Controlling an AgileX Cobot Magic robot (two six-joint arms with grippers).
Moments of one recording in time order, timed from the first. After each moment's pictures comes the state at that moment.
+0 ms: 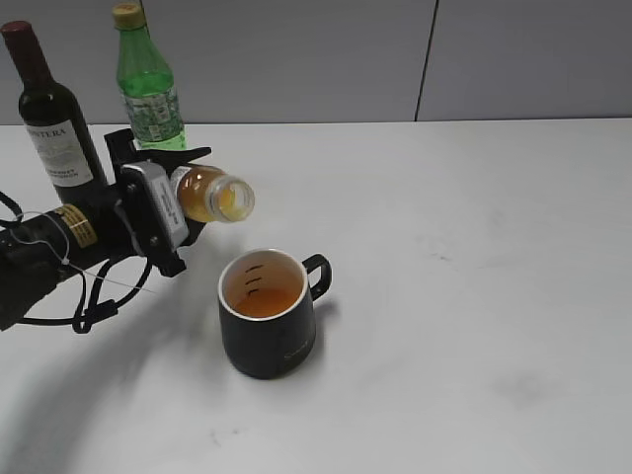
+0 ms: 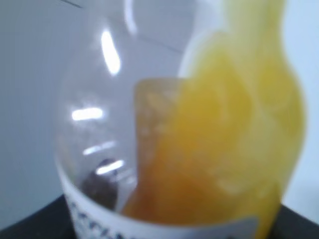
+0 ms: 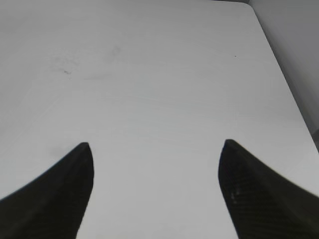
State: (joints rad) left arm -0.27 2.03 -0.68 0.39 -1.17 1.19; right arm 0.05 0.00 -0.41 -0.01 0.94 0.00
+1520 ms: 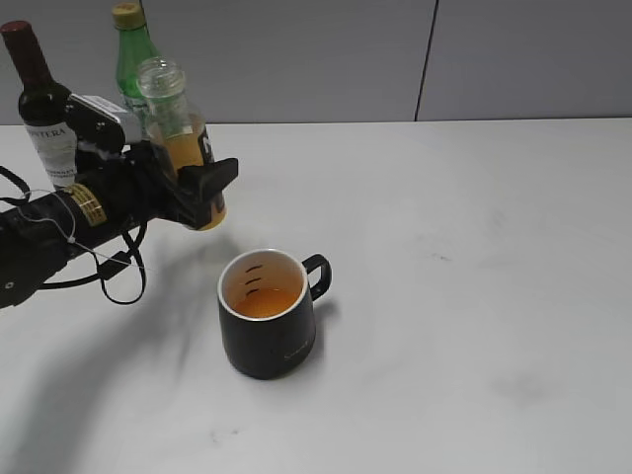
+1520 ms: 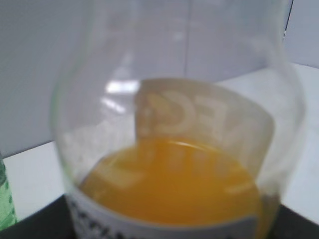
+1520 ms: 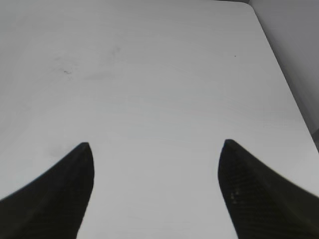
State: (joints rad) left arm -0.27 2.03 -0.75 0.40 -1.12 0.00; right arm 0.05 0.00 -0.41 -0.01 0.94 0.00
